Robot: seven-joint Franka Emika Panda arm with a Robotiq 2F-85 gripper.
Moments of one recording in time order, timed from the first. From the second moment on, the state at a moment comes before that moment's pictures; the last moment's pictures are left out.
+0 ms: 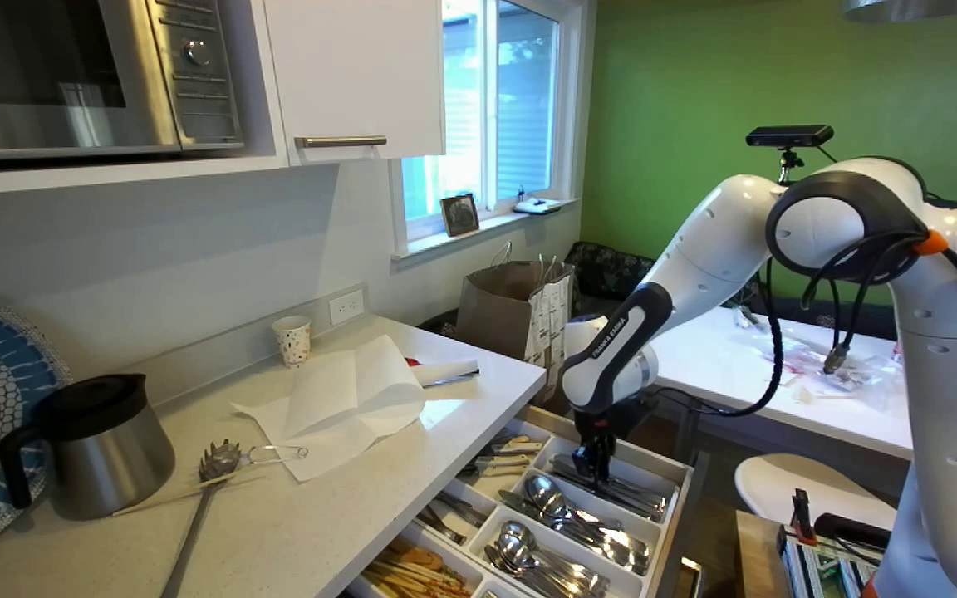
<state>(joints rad) -0.26 0.33 -0.18 -2.33 0.10 2.46 -0.24</state>
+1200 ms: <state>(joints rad) -0.27 0.37 -0.16 -2.30 0.10 2.46 -0.24</state>
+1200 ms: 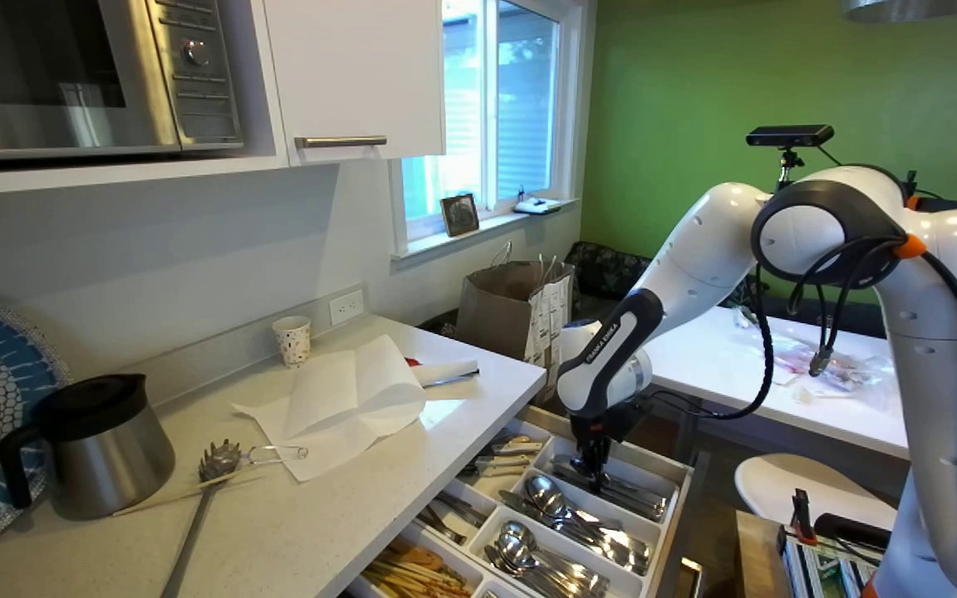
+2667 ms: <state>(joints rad) -0.27 0.00 -0.19 -2.49 0.10 2.46 -0.30</state>
